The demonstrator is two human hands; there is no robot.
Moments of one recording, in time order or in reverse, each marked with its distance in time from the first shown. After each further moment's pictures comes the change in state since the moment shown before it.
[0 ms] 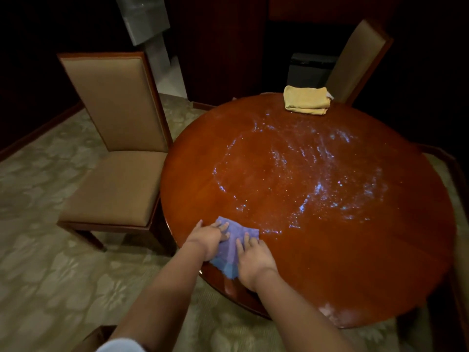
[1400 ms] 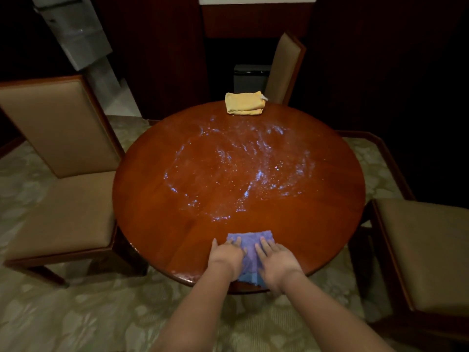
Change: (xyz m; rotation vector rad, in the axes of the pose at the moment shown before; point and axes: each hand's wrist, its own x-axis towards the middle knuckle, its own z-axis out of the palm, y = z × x) left_hand -0.018 0.177 -0.004 0.056 0.032 0.102; right_hand -0.109 0.078 0.105 0.219 -0.023 0.214
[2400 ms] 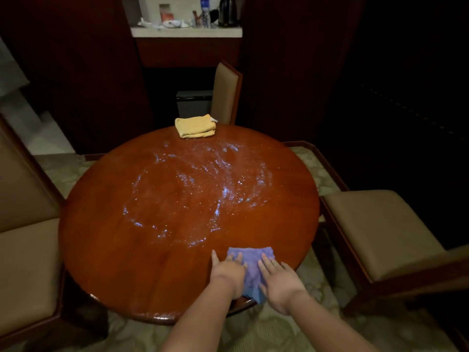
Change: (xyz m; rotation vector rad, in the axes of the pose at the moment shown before) left_hand 0.010 0.018 -0.010 0.205 0.040 0.254; right_hand -0.035 -0.001 0.026 0.249 0.016 0.278
